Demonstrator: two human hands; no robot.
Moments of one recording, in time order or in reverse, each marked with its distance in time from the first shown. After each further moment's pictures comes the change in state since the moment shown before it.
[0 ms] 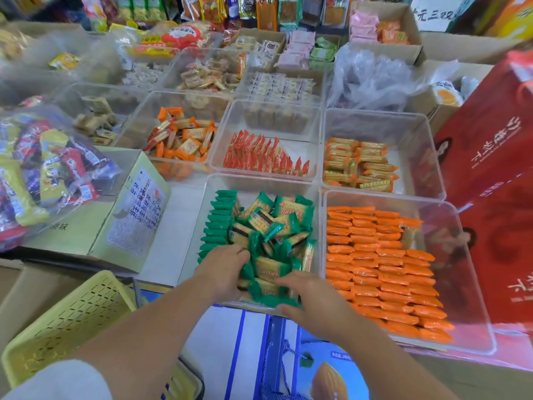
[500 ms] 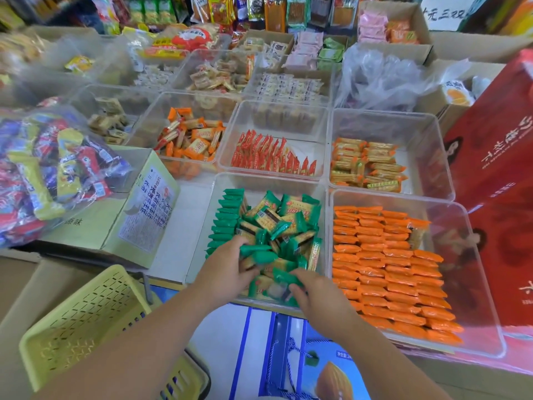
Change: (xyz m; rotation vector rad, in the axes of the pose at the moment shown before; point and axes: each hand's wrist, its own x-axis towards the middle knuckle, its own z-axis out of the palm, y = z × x) left_hand -0.033 0.016 -0.018 -0.715 0.258 -0.248; right_hand 0.002 0.005 0.019 0.125 0.128 0.116
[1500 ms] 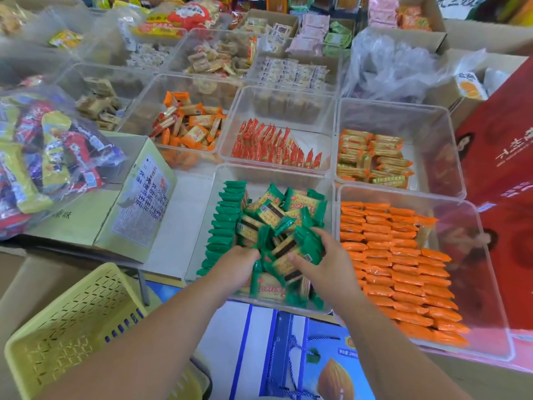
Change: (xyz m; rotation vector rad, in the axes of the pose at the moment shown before) left_hand 0.025 0.003 0.016 -0.531 -0.241 -0.615; right_hand 0.036 -0.016 -0.020 0.420 0.270 0.239
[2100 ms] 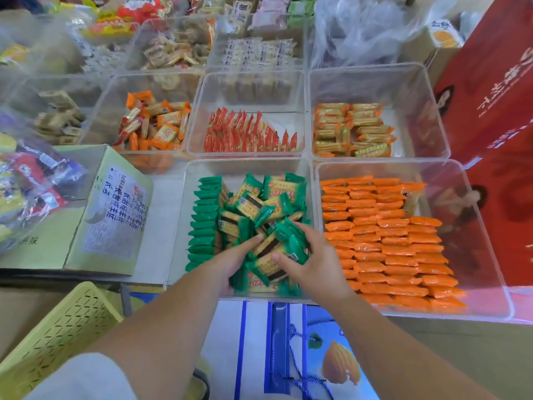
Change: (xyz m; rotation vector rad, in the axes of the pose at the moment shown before) left_hand 0.038 0.000 0.024 -0.234 -0.153 -0.282; right_hand -0.006 0.034 0.010 0.194 0.043 -0.111
